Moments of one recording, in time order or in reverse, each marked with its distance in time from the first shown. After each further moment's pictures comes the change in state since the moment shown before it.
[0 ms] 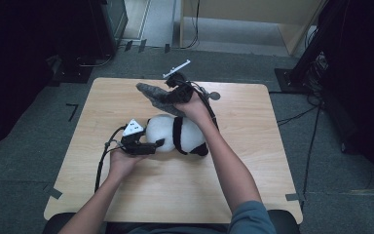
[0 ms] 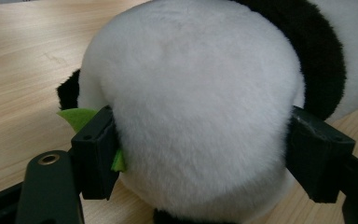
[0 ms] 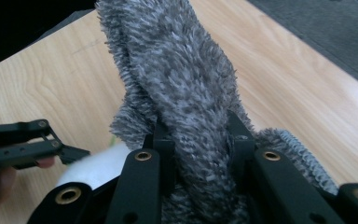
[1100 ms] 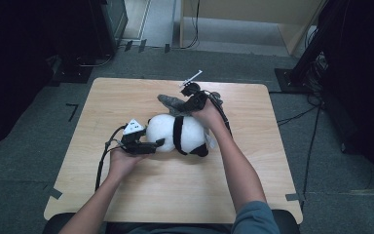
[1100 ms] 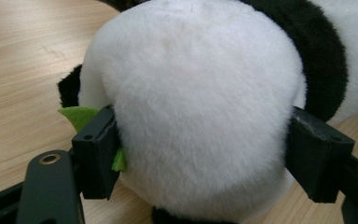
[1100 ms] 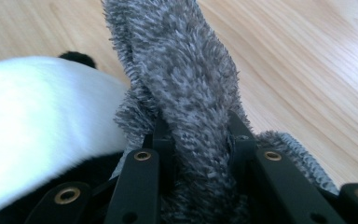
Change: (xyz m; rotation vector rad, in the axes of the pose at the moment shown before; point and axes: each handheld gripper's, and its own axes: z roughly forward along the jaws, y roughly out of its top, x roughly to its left) left arm 0.000 0.001 0.001 0.017 -0.004 -0.029; right arm -0.054 -0.053 0.012 0.149 -0.061 0.073
